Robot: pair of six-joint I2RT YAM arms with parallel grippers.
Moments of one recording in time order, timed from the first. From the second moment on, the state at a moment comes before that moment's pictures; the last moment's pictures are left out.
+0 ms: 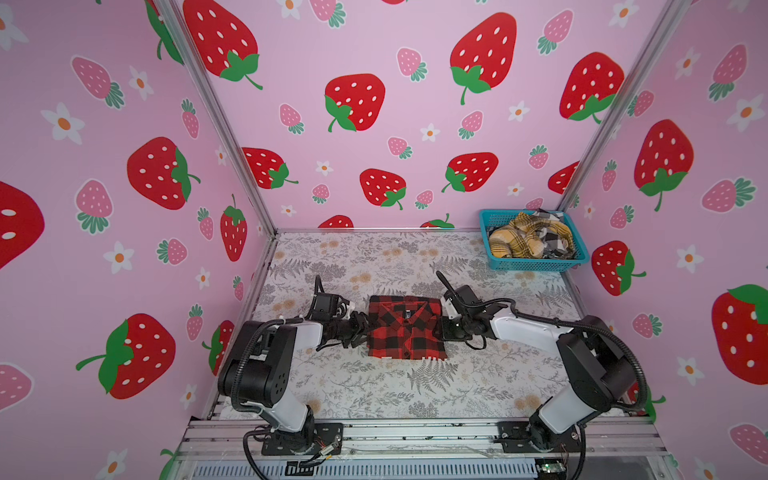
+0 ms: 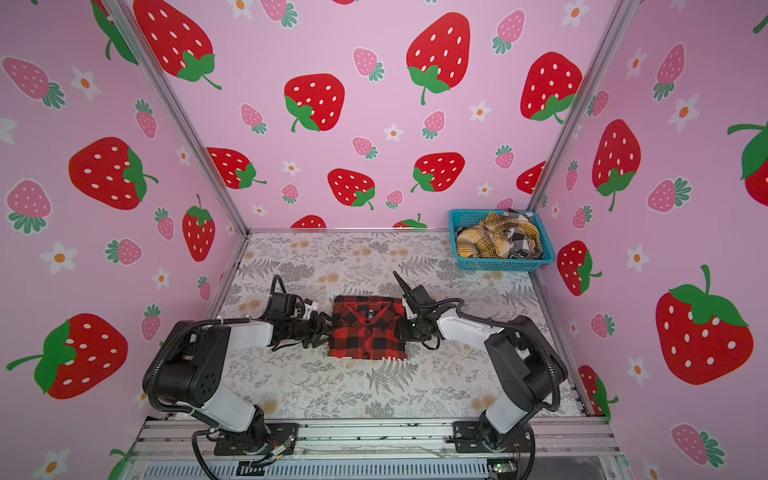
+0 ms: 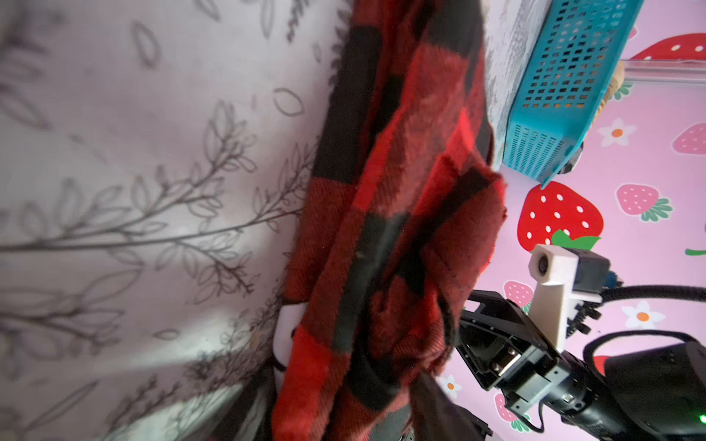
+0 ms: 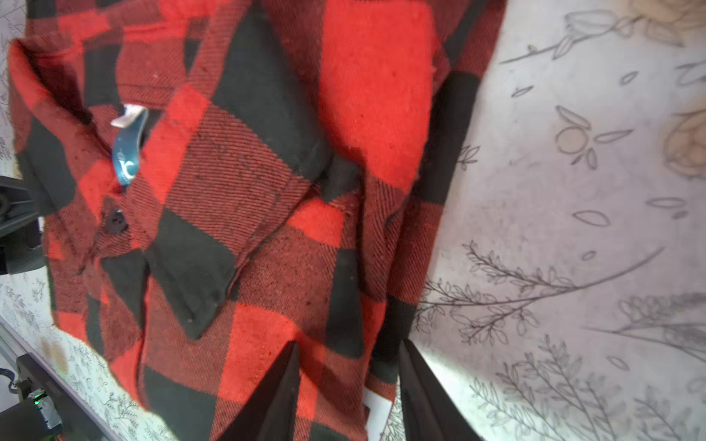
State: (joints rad) left arm -0.15 1.62 0.58 0.05 0.78 -0.82; right arm 0.71 1.62 0.85 -0.32 -0.24 0.54
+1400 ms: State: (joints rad) left arm -0.27 1.58 0.92 -0.55 0.43 -0.57; right arm 0.70 1.51 0.82 -0.33 -0.19 0.57
